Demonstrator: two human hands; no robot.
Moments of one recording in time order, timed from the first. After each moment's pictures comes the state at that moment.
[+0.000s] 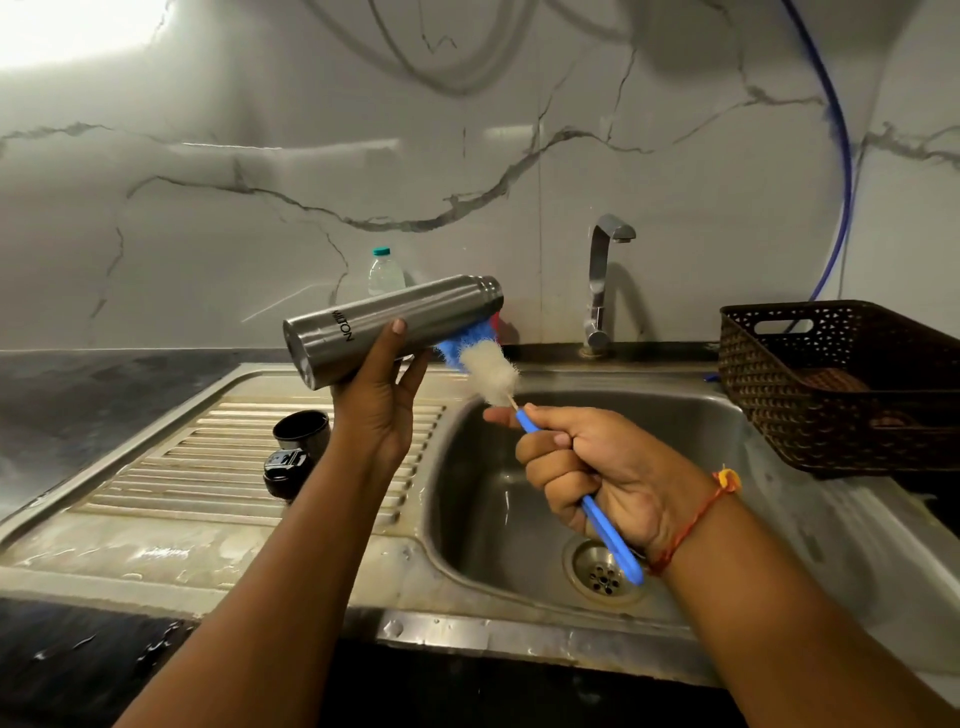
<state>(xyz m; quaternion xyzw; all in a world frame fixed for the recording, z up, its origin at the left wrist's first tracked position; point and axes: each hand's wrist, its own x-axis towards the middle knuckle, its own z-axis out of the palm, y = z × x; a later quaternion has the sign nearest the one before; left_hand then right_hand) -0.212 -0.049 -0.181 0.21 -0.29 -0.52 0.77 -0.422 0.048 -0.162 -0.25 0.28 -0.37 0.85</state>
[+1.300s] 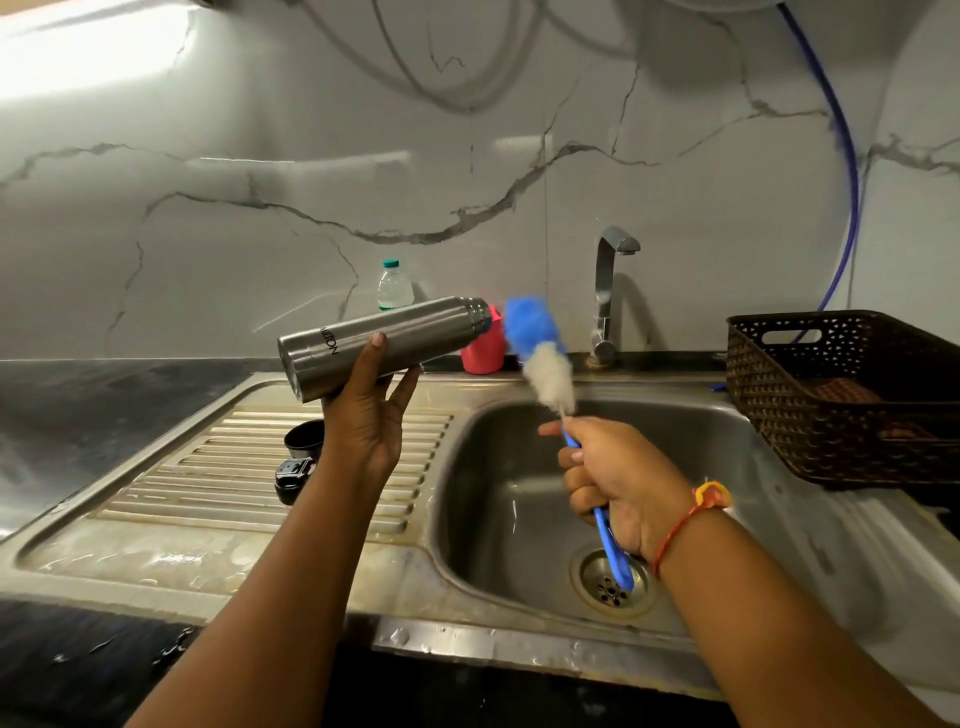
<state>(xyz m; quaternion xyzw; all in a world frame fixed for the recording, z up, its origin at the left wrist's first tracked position) -0.196 -0.049 -0.183 0.21 -0.26 -0.53 0.78 -0.419 0.032 -0.178 -0.34 0.49 -0.48 0.64</state>
